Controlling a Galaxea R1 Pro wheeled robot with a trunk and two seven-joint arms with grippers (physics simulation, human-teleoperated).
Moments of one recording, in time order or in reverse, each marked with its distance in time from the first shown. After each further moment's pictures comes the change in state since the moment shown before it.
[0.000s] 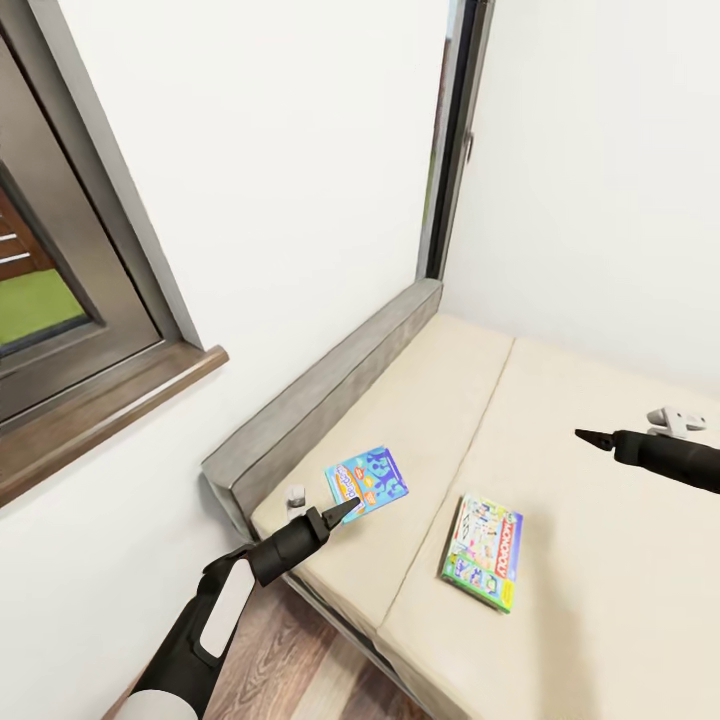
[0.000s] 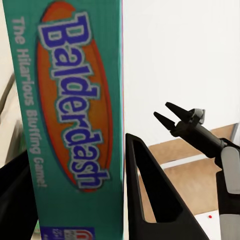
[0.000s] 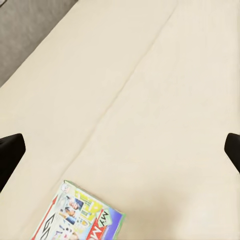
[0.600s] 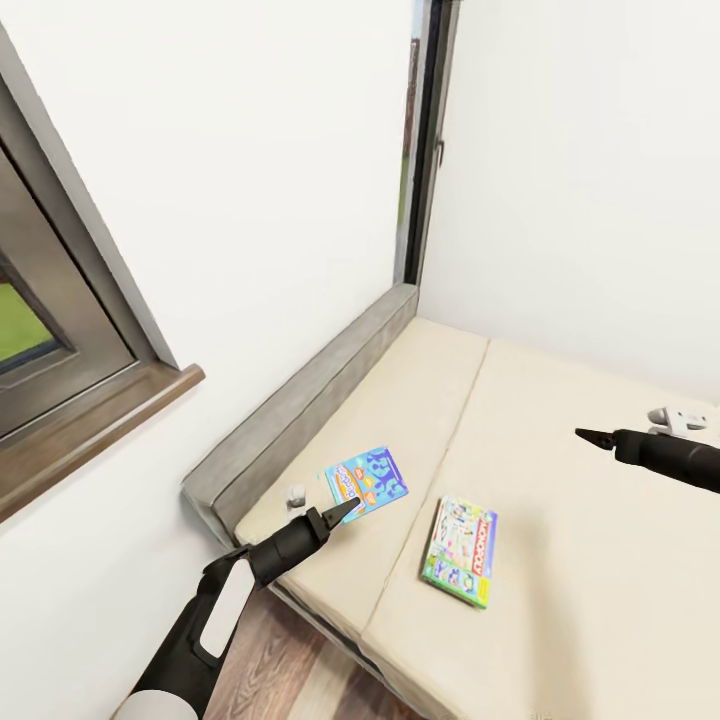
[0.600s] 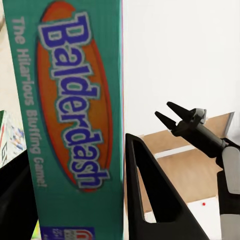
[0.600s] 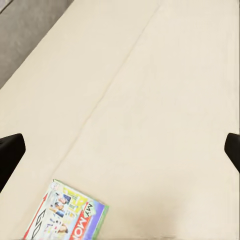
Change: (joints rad) left arm 0.000 0.000 0.000 0.001 -0.001 -0.001 0.001; right arm 0.000 0.000 -0.001 -0.005 0.000 0.000 0.000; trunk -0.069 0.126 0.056
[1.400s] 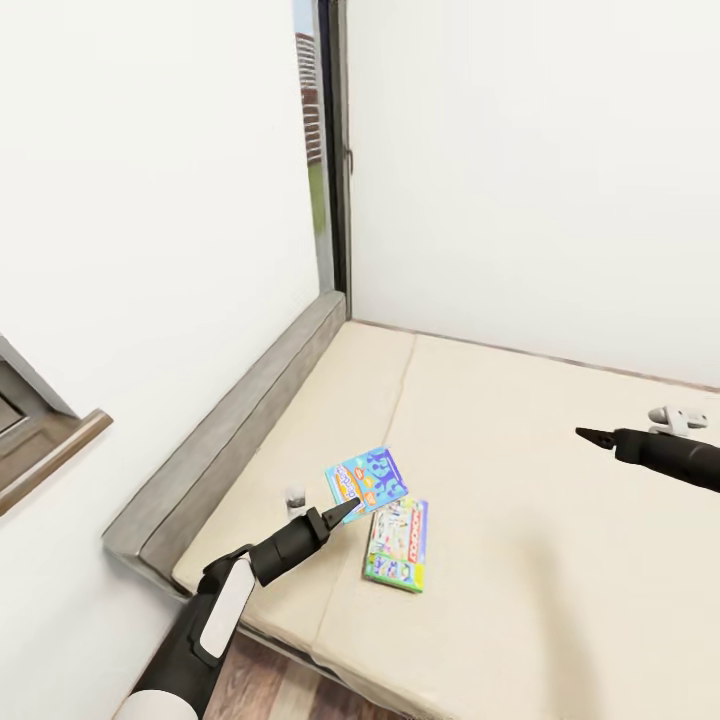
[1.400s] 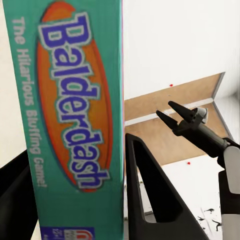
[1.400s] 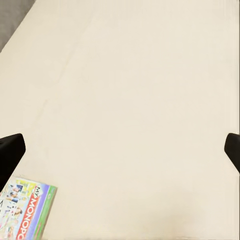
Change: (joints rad) left arm 0.000 0.000 0.000 0.000 -0.002 -0.001 0.001; right arm 0.000 0.000 0.000 -0.007 0.000 0.000 0.000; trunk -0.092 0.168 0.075
